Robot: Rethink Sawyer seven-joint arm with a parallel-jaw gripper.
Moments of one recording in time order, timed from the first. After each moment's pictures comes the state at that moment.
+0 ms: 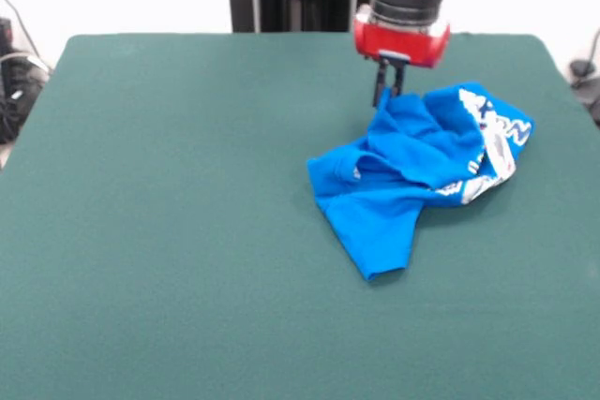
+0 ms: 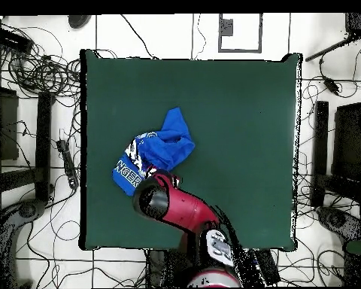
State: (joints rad) arm -0.04 -0.59 -0.06 2.01 0.29 0.01 1.79
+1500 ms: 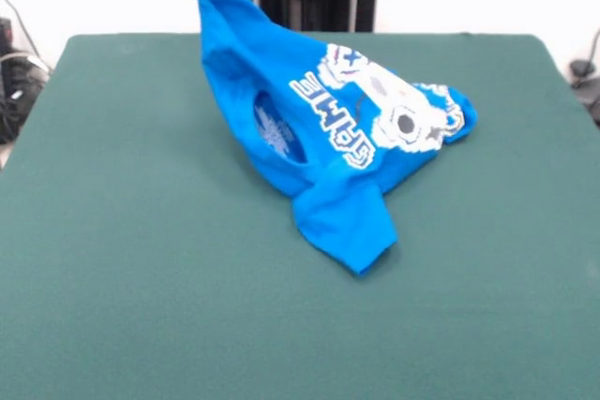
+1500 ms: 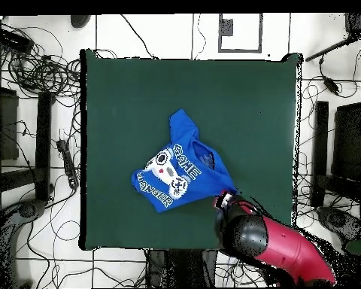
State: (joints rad) arm -0.48 -0.91 -0.05 2.06 -0.16 0.31 1.79
